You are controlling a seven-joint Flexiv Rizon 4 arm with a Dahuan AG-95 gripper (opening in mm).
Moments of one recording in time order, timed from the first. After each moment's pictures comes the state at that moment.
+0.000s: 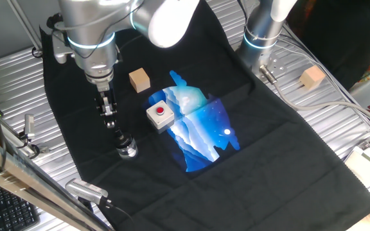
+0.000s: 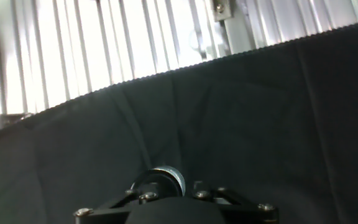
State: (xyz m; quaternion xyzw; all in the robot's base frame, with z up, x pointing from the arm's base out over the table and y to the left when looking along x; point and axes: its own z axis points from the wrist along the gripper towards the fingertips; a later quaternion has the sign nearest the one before) arm 0.635 0.093 0.178 0.07 0.99 0.07 0.06
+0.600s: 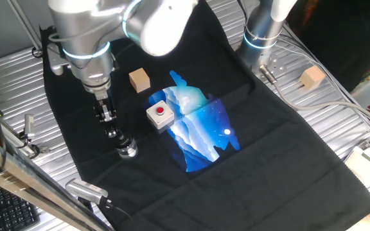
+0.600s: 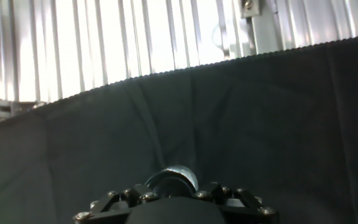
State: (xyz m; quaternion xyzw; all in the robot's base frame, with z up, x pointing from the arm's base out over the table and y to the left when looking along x) arm 0.639 0.103 0.172 0.04 0.99 0.09 0.04
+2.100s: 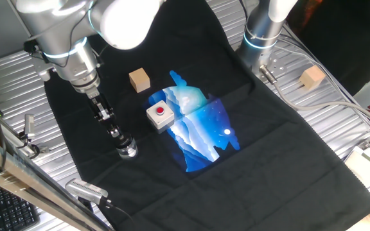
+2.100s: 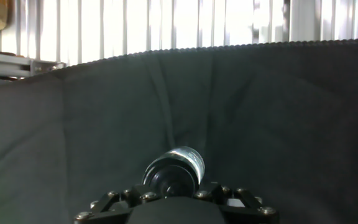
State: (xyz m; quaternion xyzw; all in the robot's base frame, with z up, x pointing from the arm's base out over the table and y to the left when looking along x) arm 0.636 0.108 0.163 -0.02 0.99 0.13 -0.02
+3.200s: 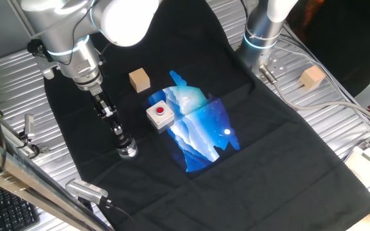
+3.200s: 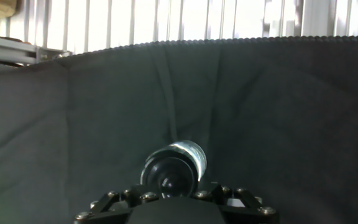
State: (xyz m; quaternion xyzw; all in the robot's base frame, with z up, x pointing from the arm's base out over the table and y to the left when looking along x) arm 0.625 0.098 0.157 -0.05 0.99 0.15 -0.02
